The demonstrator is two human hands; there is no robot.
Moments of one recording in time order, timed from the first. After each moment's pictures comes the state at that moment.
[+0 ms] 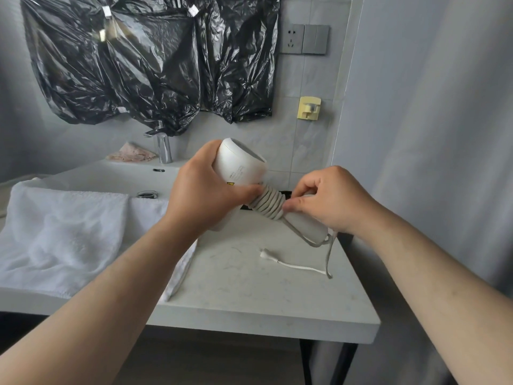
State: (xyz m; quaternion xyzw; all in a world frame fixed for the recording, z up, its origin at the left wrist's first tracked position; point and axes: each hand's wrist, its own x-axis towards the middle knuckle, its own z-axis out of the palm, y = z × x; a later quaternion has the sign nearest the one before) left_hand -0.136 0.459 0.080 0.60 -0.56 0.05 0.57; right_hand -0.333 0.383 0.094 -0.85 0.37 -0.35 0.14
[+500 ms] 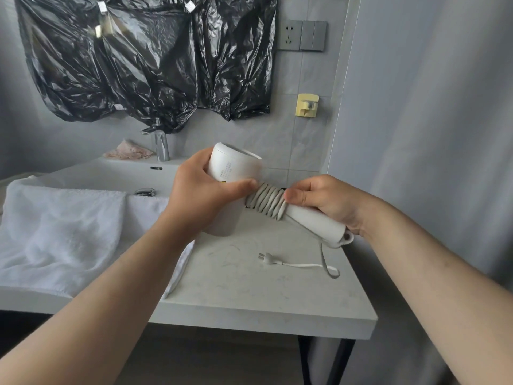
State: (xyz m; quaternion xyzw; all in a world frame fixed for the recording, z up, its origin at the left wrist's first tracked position) left_hand -0.129 0.453 0.067 0.53 -0.55 -0.10 0.64; right_hand -0.338 0.369 0.089 -0.80 0.32 -0.24 0.43
